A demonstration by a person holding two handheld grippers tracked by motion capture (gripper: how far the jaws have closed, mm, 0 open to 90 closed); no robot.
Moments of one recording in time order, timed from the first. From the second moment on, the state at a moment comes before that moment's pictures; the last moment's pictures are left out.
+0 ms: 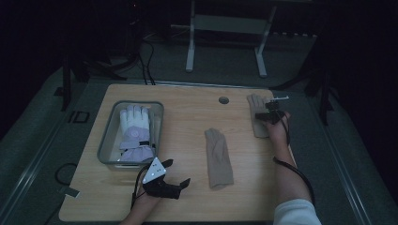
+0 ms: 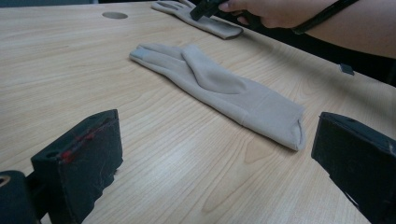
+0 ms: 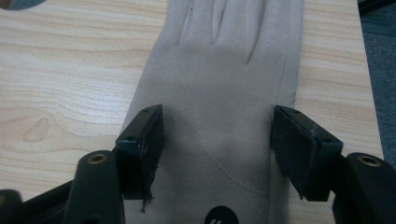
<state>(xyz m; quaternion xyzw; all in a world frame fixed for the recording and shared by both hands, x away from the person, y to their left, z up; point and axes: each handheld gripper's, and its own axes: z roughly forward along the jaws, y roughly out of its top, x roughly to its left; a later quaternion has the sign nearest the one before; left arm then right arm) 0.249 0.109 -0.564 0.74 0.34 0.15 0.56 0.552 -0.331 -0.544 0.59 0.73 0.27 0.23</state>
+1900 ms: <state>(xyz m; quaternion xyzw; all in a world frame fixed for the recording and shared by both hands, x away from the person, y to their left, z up) 0.248 0.101 -0.560 0.75 0.32 0.16 0.56 0.362 -0.331 -0.495 0.61 0.68 0.36 0.21</state>
